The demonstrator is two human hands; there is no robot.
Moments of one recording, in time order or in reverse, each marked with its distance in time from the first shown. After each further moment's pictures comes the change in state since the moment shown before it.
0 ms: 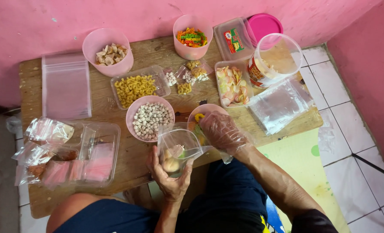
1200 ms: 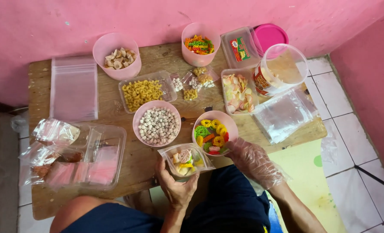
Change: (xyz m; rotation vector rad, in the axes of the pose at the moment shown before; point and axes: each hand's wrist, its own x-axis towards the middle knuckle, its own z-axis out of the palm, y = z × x) left_hand -0.012 -0.014 0.001 0.269 0.052 0.009; right_hand -0.079 0.032 -0.030 -0.597 -0.312 0.184
